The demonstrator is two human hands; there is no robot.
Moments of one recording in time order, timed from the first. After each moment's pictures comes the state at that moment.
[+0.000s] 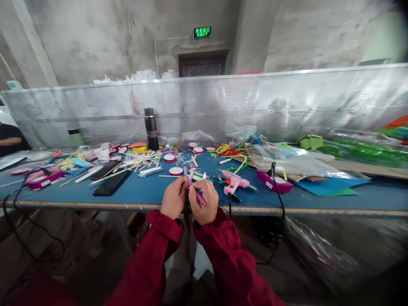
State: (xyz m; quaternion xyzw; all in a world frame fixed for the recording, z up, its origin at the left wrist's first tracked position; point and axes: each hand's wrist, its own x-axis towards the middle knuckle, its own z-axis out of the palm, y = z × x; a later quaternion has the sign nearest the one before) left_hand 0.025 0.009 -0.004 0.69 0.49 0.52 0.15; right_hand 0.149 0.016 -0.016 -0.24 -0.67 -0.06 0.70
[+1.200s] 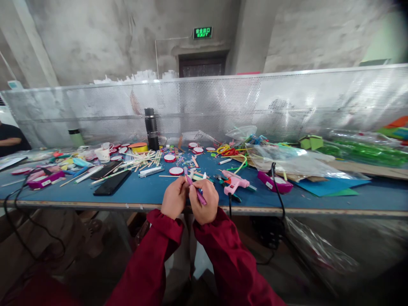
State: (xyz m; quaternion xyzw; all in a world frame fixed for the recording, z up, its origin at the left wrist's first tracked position) left_hand 0.024 0.010 -0.003 0.69 0.49 0.51 0.14; right_hand 0.148 0.016 -0.015 -0.24 -0.67 -0.06 0.70
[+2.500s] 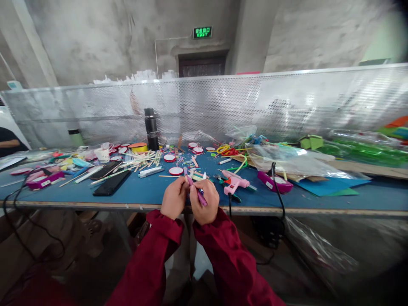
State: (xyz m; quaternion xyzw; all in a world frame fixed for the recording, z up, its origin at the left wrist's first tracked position) left_hand 0.025 0.007 -0.002 0.69 0.50 0.51 0.13; right_hand 0.148 0.017 -0.016 -0.24 -0.66 -0.06 0.71
